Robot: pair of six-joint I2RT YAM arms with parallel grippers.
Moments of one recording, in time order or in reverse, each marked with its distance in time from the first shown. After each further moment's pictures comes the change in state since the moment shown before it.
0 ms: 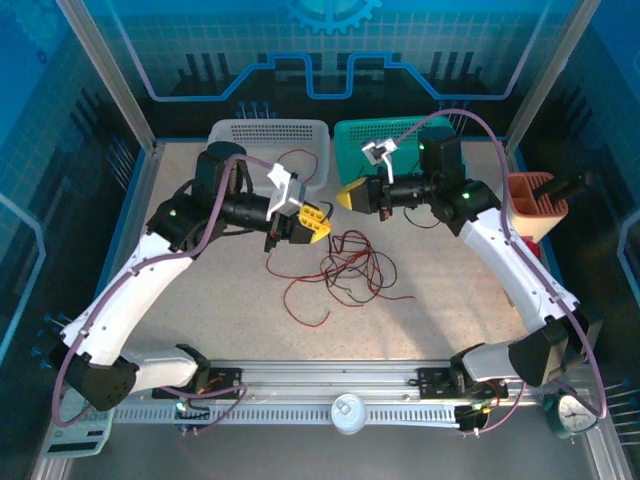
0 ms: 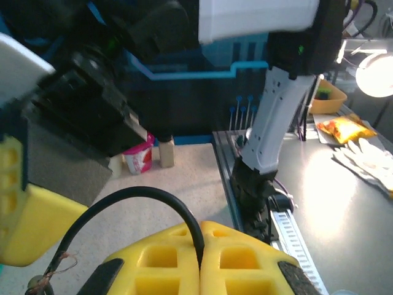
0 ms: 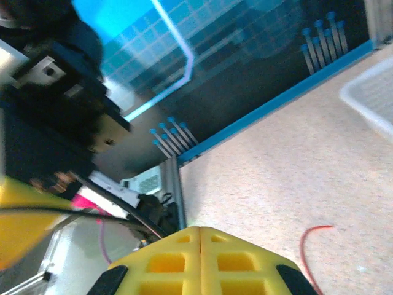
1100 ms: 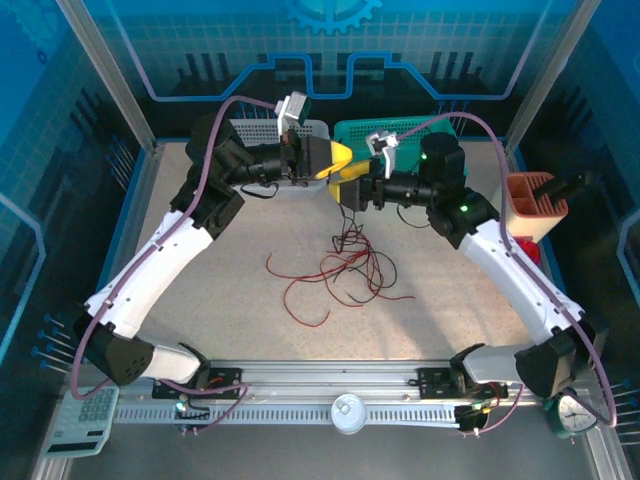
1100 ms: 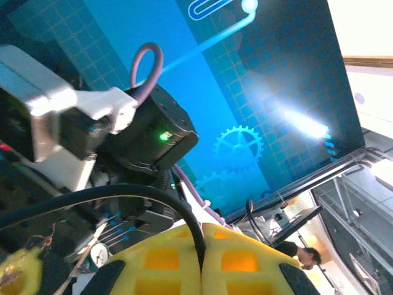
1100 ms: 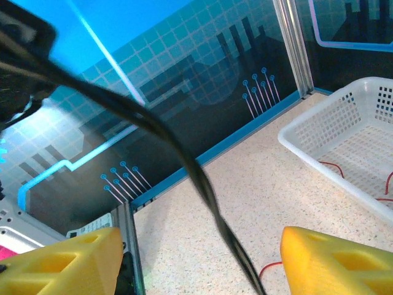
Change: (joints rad) left arm -0.003 0.156 0.102 0.699 -0.121 -1.603; right arm 0.075 -0.034 -0.047 0.212 0.274 0.121
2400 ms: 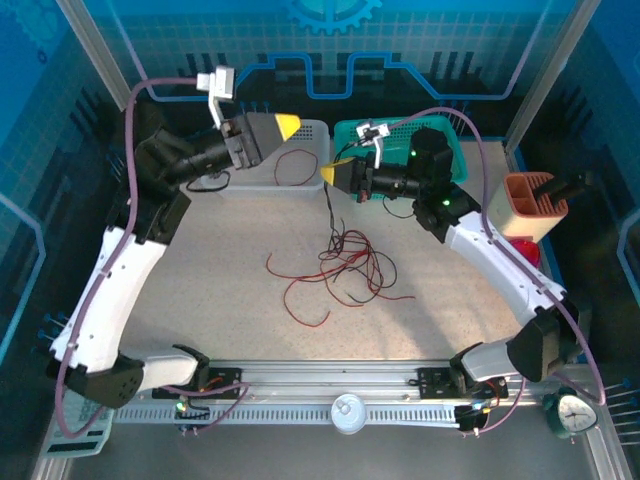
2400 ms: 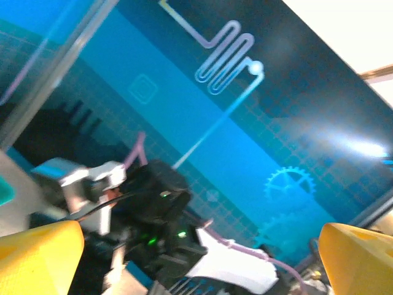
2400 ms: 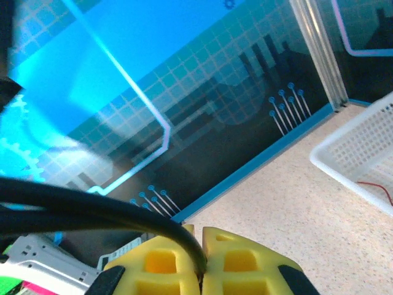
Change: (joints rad) left arm 0.169 -0.153 0.106 -0.307 -0.142 0.381; right arm 0.014 0.064 -0.019 0.242 -0.071 0.200
